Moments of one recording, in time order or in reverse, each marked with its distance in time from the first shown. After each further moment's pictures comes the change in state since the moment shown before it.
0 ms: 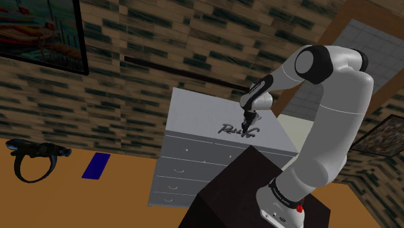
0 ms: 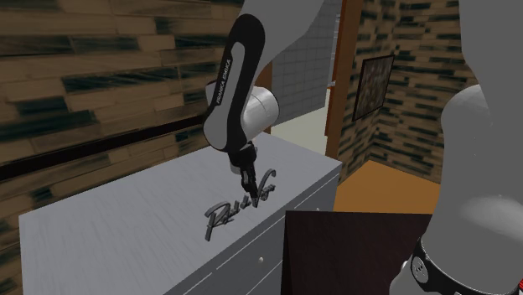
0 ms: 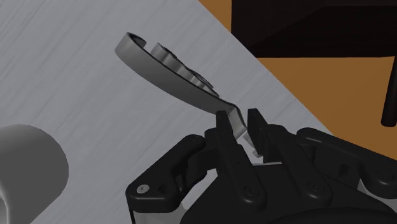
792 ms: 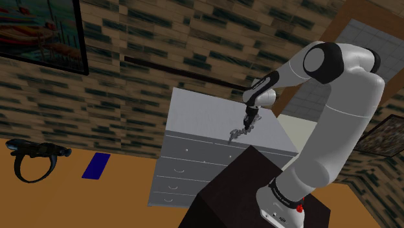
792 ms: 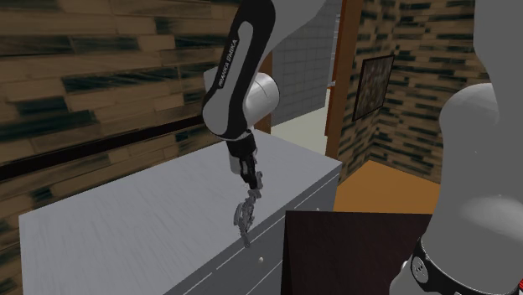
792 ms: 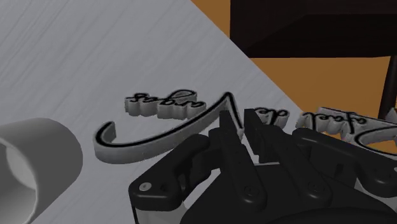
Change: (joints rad) arm 0.027 -0.080 -0.033 -0.005 -0.047 -0.070 0.027
